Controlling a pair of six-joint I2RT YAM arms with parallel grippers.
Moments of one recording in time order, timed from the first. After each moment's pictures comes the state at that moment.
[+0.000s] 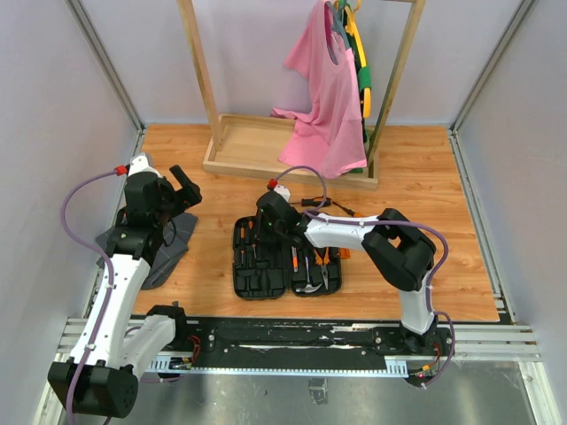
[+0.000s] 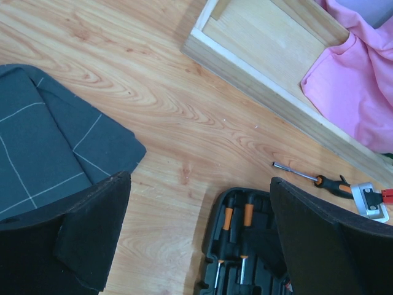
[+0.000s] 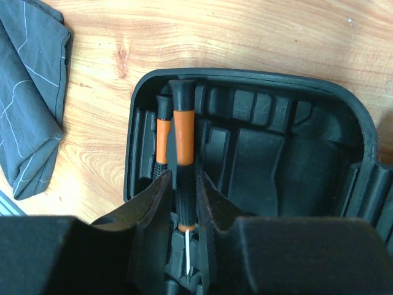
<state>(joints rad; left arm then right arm) -0.07 0.87 0.86 -0.44 -0.16 -0.50 0.95 1.96 1.24 0.01 0.09 0.89</state>
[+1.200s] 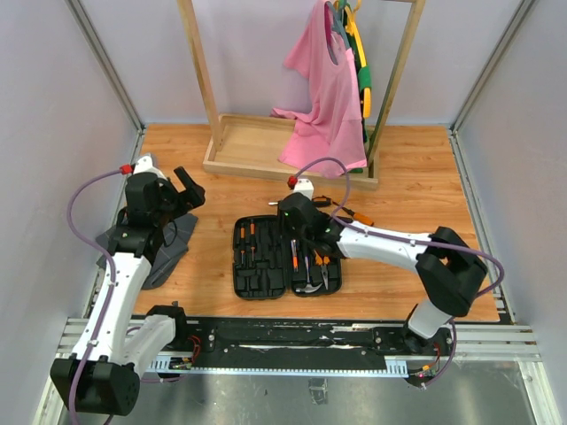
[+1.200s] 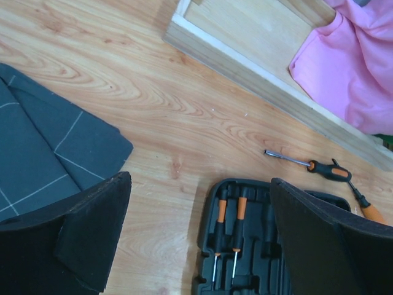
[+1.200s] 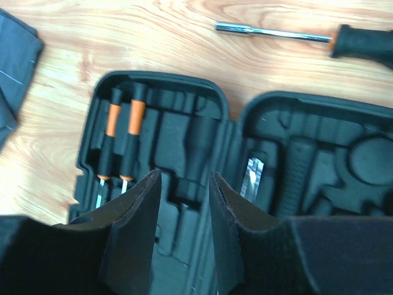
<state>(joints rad) -0.05 0.88 0.84 -0.41 -0.06 -0.48 0.95 1.66 1.06 -0.05 0.30 0.66</state>
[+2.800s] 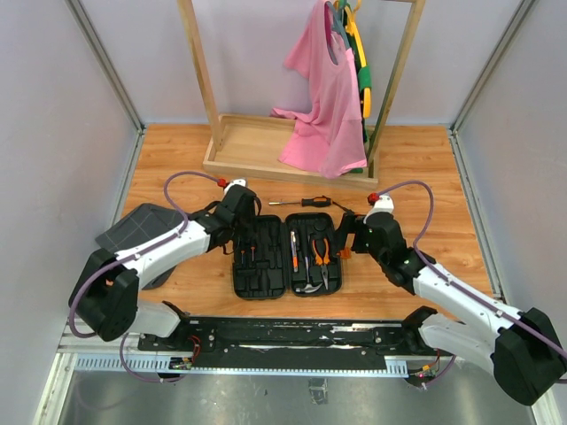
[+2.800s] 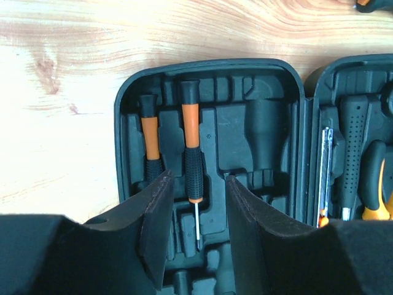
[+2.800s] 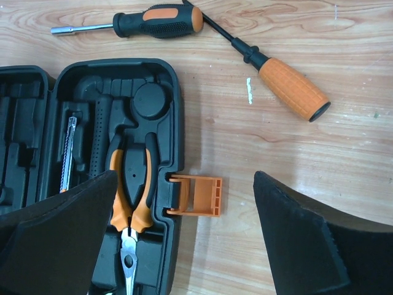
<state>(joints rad) -0.62 1.35 0.83 -0.37 -0.26 -0.63 0.60 0.97 0.46 -0.04 0.24 0.46</state>
